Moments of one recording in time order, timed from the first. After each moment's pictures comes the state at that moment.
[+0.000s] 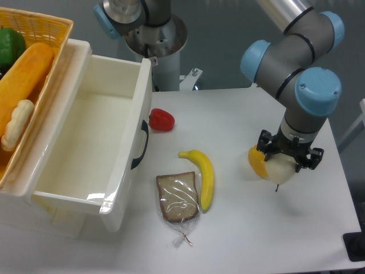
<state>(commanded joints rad) 2.70 -2.05 -1.35 -1.25 1.59 1.11</state>
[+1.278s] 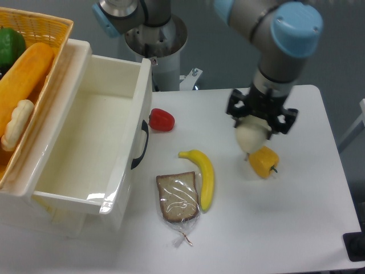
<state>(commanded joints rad) 2.60 -1.76 -1.35 -1.60 1.44 0.97</state>
